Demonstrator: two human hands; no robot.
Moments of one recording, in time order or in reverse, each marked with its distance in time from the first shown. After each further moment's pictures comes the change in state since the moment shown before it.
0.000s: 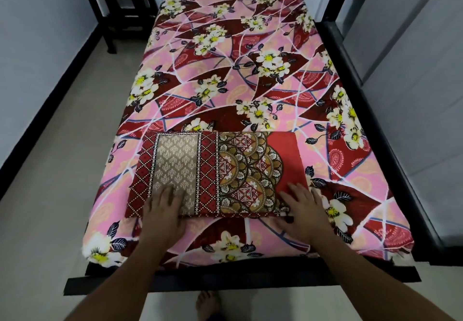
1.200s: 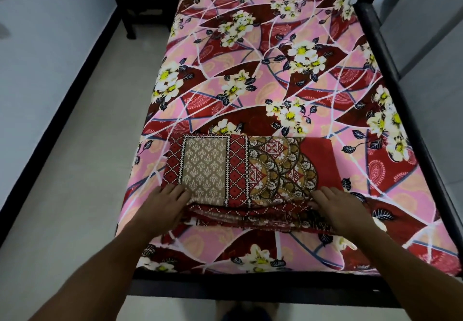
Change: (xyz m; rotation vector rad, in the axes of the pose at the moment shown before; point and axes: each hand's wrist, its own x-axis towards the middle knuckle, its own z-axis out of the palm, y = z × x) left_hand 0.044 -0.096 -0.043 0.160 0.040 0.492; right_hand 0.057 0.005 -0.041 -0.106 0.216 -0.366
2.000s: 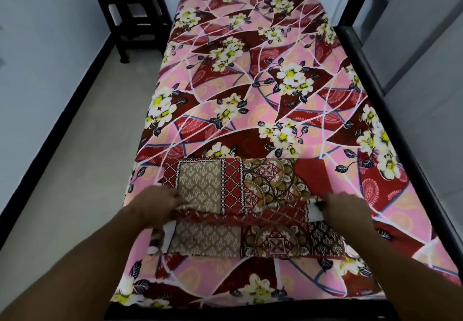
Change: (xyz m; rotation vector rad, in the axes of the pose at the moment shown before) left_hand 0.070 -0.051 -0.055 0.132 -0.370 0.062; right_hand 0.050 0.003 -0.051 -0.157 -0.371 0.567
